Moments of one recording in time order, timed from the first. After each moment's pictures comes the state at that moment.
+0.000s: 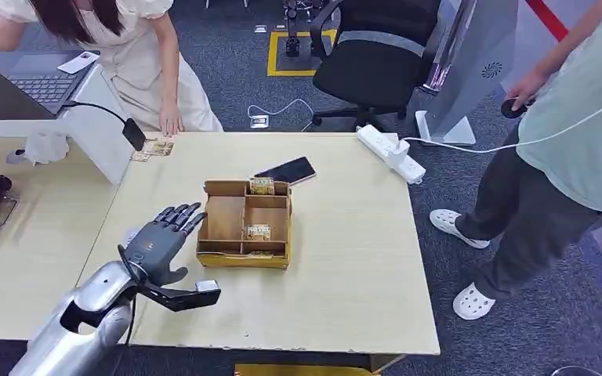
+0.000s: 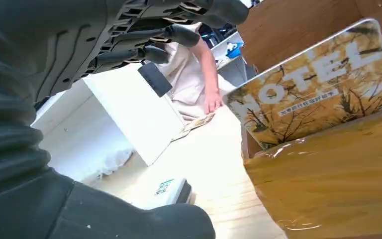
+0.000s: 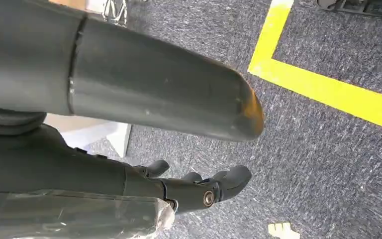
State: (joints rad) left arm -0.25 0.35 -0.48 -1.50 -1.22 -0.14 -0.14; right arm -0.08 0.17 -0.87 -0.27 1.58 -0.16 -0.06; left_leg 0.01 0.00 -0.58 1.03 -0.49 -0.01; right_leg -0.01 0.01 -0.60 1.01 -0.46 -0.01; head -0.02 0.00
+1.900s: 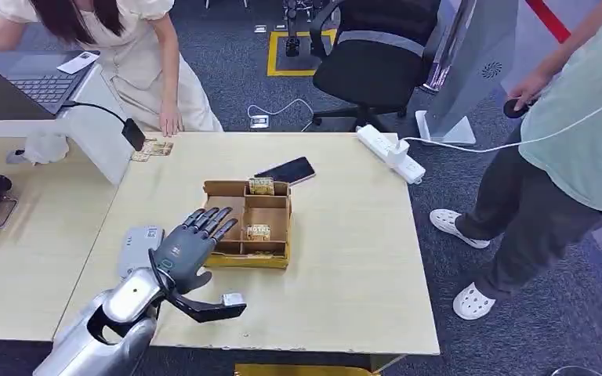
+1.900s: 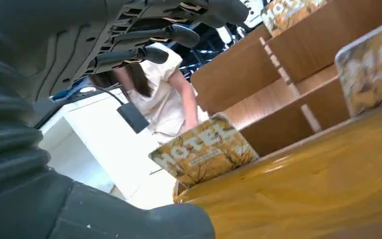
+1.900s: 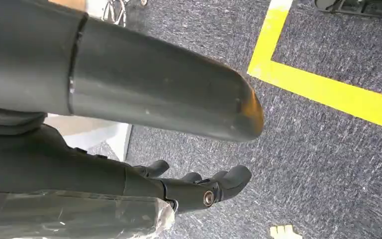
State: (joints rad) left arm -0.27 0.30 -0.63 -1.54 -1.32 -0.12 -0.03; right arm -0.08 0.17 -0.89 -0.27 1.58 -0.16 -0.07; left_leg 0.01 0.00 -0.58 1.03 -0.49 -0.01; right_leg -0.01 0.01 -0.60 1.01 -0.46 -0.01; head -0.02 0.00
